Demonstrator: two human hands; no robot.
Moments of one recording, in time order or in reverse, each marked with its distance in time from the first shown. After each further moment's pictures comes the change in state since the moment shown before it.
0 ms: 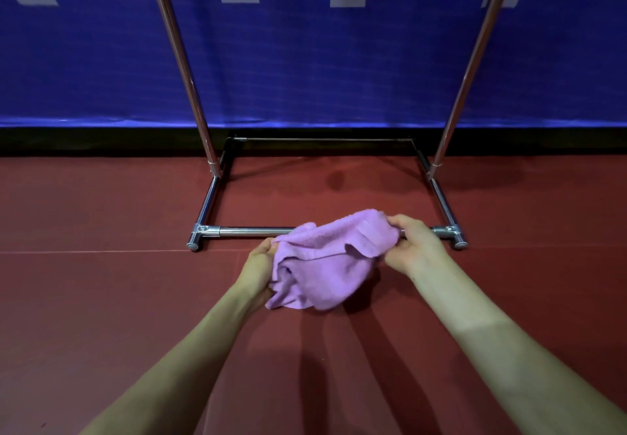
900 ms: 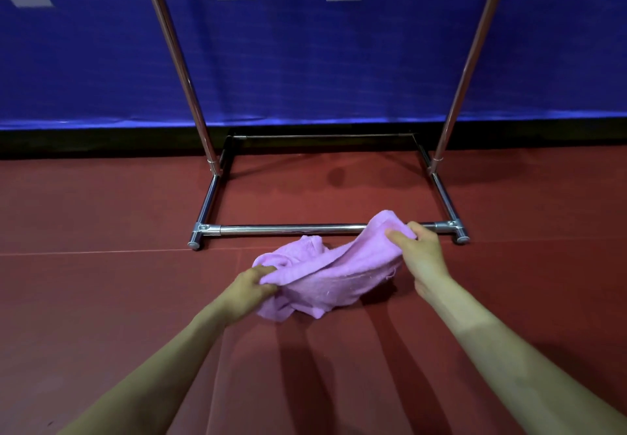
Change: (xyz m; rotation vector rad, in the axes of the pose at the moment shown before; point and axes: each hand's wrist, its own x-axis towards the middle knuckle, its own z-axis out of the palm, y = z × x) left_hand -0.015 -0.006 -0.051 0.921 -0.292 0.220; right_hand 0.014 0.016 -0.047 -0.739 0.083 -0.650
